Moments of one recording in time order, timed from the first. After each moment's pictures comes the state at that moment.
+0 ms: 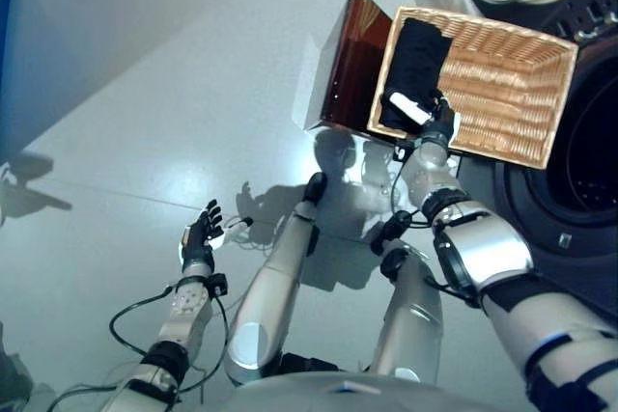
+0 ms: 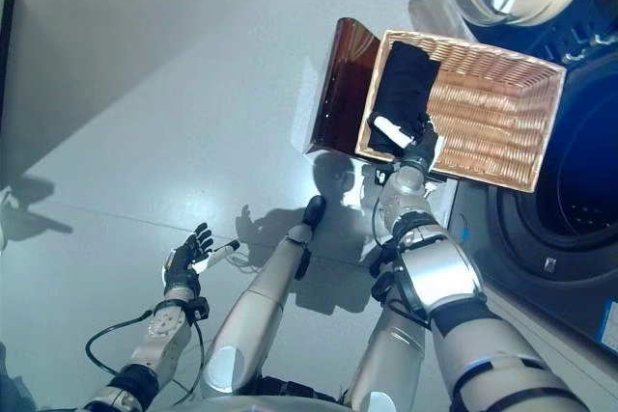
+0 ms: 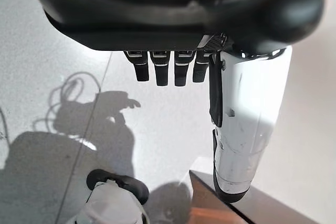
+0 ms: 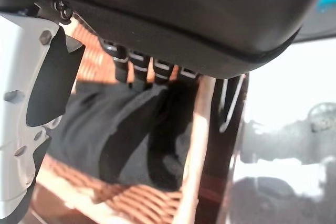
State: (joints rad) left arm -0.09 0.28 -0.26 0.74 -0.46 -0.33 0.24; right arm -1.06 -0.28 0.23 1.45 0.70 -0.26 -0.42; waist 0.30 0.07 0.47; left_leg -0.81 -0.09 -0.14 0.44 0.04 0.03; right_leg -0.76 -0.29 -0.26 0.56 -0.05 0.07
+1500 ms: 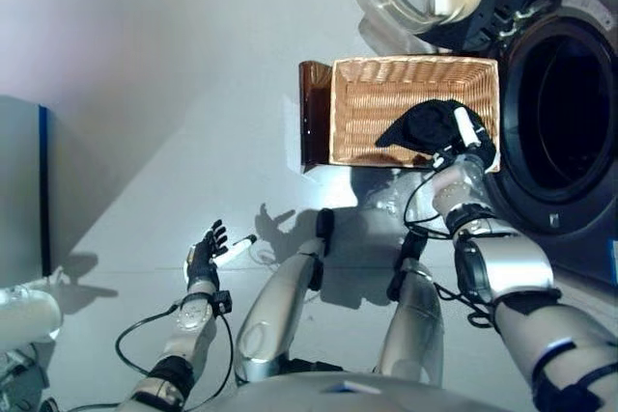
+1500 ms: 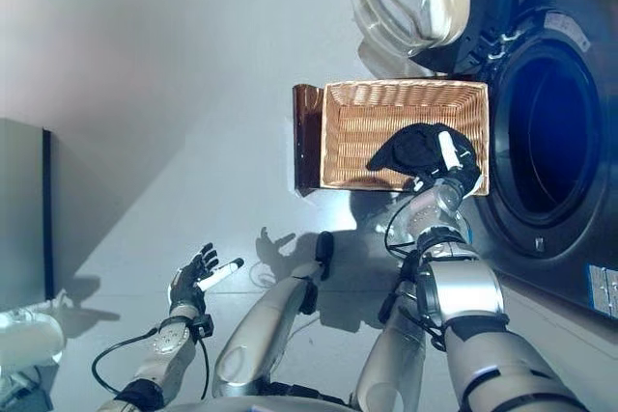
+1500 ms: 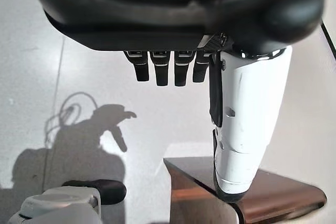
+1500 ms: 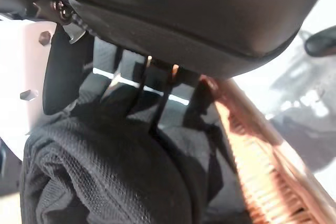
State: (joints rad) left arm -0.03 0.22 -0.30 0.84 -0.49 -0.33 0.20; right arm -0.89 -0.35 -0.05 1.31 0.93 -0.29 -0.39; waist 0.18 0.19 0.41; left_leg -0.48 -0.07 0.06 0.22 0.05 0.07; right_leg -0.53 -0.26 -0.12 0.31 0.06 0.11
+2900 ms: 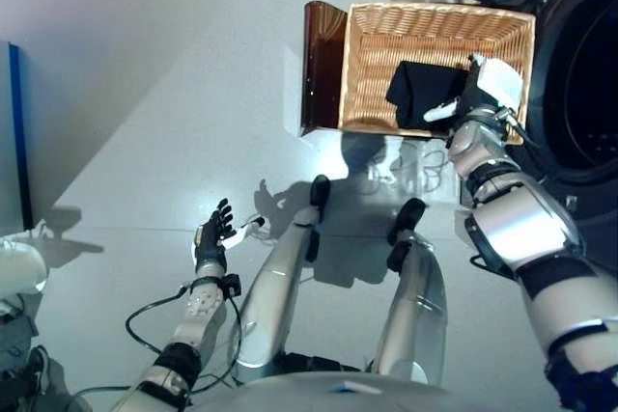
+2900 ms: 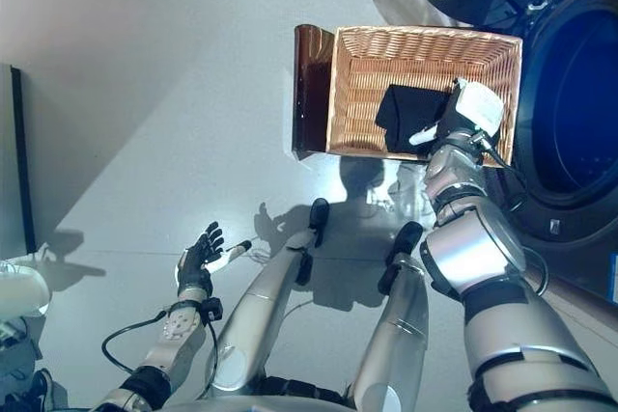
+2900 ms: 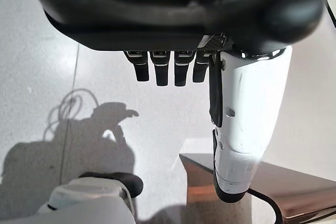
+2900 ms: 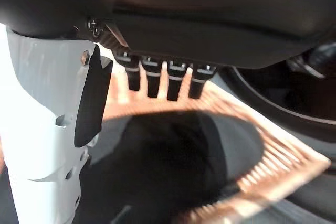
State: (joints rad) left arm -0.08 0.23 -0.32 0.71 -0.44 -0.35 0.32; right arm -1.17 -0.46 0.56 1.58 -0.21 0.04 -0.53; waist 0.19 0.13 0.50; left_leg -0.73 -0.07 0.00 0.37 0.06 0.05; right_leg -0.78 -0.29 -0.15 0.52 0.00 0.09
